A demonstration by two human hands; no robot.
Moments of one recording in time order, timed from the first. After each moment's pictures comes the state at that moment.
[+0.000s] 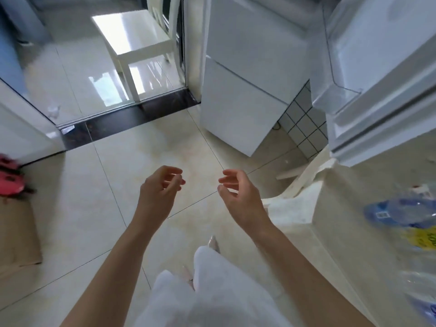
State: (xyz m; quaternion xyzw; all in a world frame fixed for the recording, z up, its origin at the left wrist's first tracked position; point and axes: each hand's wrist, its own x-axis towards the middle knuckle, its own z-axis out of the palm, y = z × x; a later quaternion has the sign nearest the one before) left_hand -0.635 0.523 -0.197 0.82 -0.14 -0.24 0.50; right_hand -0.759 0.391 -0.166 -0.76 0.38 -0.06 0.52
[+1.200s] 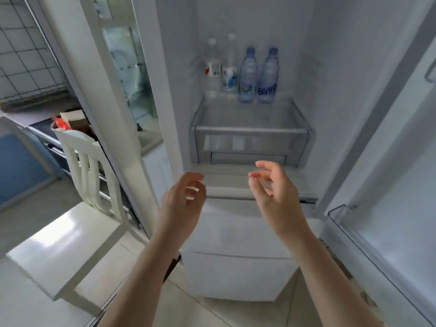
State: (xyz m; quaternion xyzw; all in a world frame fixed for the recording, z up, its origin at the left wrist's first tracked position) left_hand -0.178 0.033 -0.035 0.69 -0.50 -0.16 0.51; right_hand -0.354 -0.027 -0.014 -0.68 0.43 -0.46 0.38
